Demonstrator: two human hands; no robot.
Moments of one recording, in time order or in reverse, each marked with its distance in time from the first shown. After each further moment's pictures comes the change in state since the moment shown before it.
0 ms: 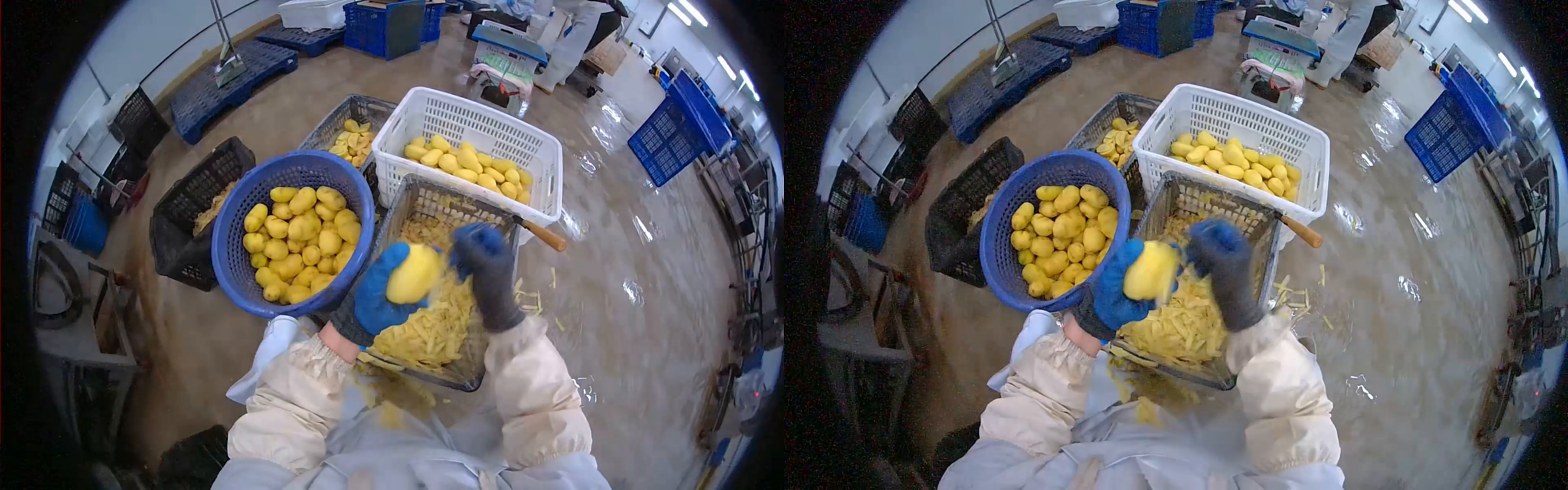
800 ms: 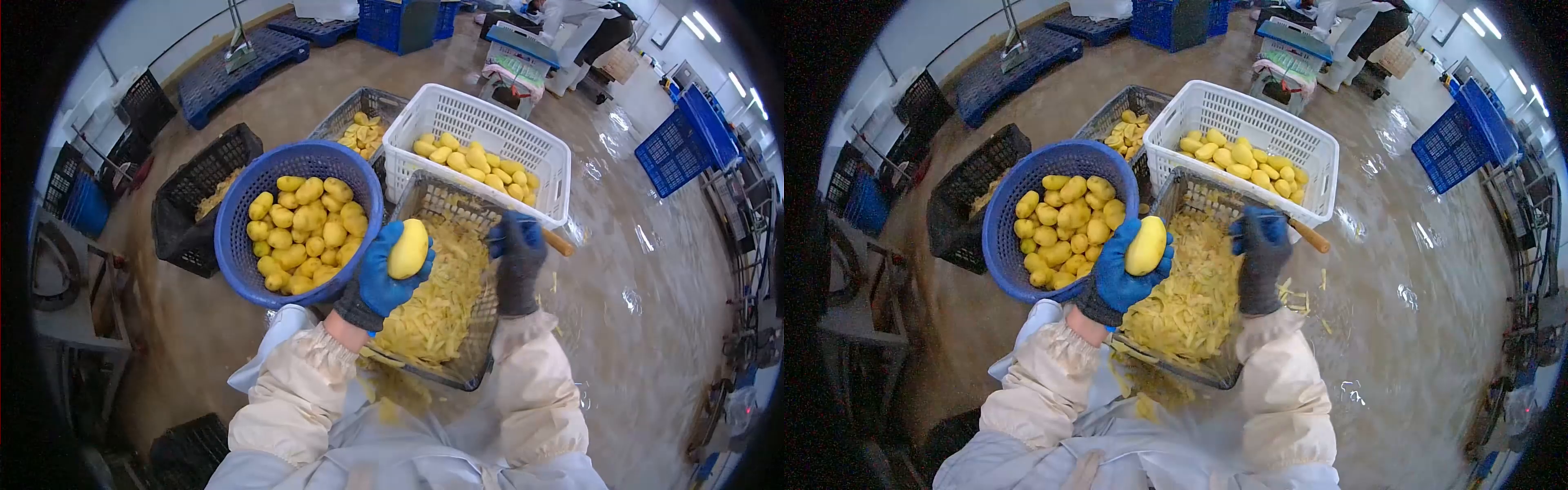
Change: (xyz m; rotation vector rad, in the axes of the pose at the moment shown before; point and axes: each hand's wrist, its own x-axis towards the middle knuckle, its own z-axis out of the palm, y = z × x) left_hand 0.018 0.009 -0.004 -0.239 -0.014 0.155; right_hand 0.023 0.012 -0.021 0.092 0.307 -0.187
